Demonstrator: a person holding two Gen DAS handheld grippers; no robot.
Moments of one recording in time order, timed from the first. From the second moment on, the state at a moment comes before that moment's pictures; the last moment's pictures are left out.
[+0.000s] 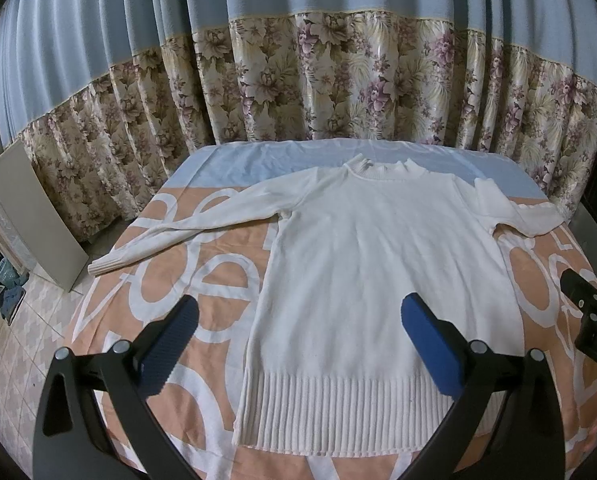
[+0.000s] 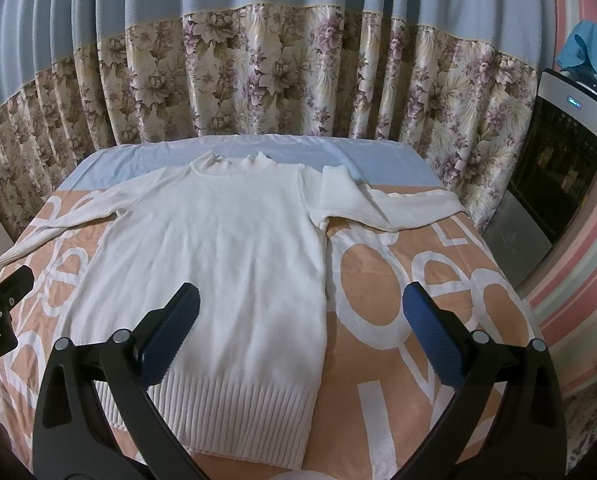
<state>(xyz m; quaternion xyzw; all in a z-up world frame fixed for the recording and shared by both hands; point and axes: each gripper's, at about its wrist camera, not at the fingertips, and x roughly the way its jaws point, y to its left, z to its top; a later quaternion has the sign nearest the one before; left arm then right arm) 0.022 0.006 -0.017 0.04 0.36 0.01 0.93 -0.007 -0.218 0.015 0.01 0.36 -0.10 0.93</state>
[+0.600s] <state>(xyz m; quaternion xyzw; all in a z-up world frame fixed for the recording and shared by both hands) 0.045 -0.001 -0.030 0.05 0.38 0.00 0.93 0.009 -0.227 -0.005 0.00 0.41 -0.09 0.91</state>
